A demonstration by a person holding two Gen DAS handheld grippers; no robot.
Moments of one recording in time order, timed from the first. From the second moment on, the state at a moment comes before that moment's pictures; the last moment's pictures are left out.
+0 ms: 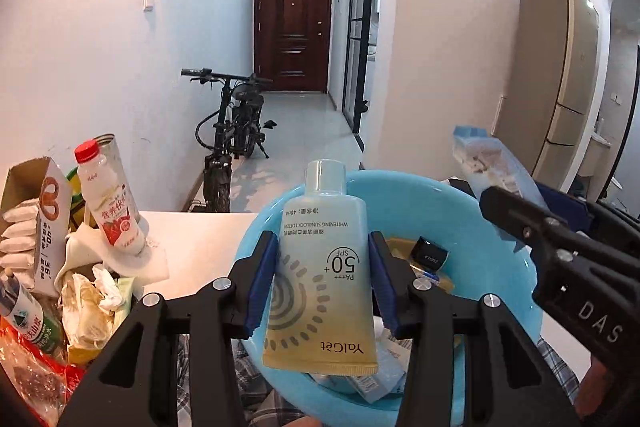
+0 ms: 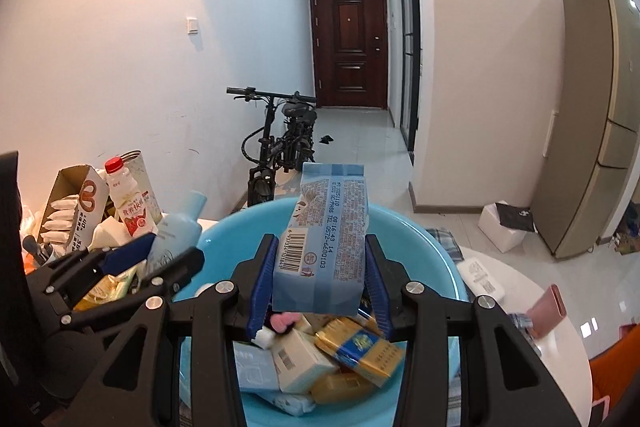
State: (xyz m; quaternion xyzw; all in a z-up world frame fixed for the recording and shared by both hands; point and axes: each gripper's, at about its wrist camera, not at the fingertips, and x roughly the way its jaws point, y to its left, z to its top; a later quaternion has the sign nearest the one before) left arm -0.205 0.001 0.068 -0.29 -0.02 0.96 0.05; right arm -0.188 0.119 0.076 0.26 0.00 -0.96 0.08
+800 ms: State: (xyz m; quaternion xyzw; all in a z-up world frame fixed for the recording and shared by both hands) left arm -0.208 -0.010 0.071 -0.29 -0.03 0.95 0.06; right arm -0.178 0.107 0.083 0.26 0.04 -0.96 0.07
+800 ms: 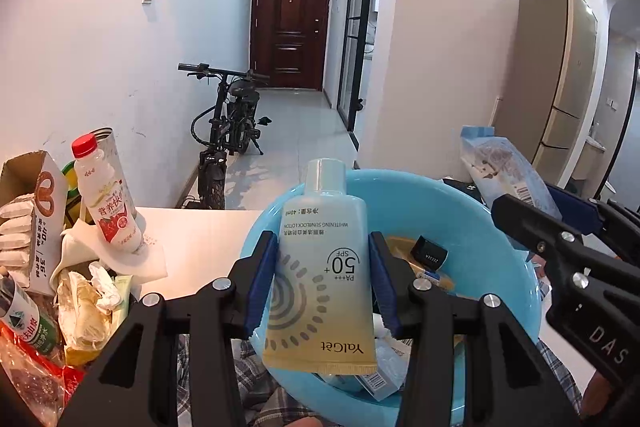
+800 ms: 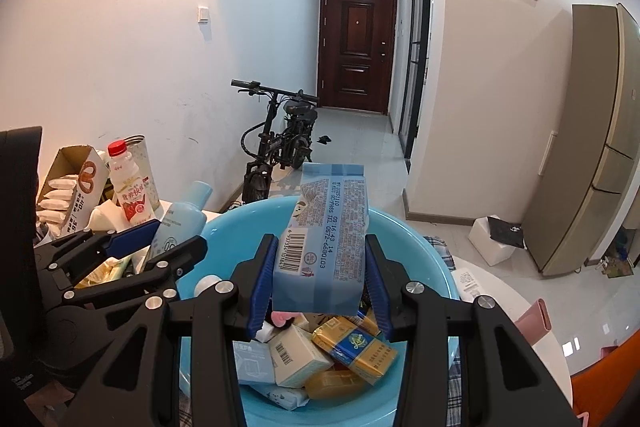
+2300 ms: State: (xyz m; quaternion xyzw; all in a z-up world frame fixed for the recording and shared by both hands) left arm -0.211 -0.023 0.068 -0.30 -0.05 0.95 0.08; right arm -0.183 0.095 0.070 0.28 0.07 -0.96 0.06
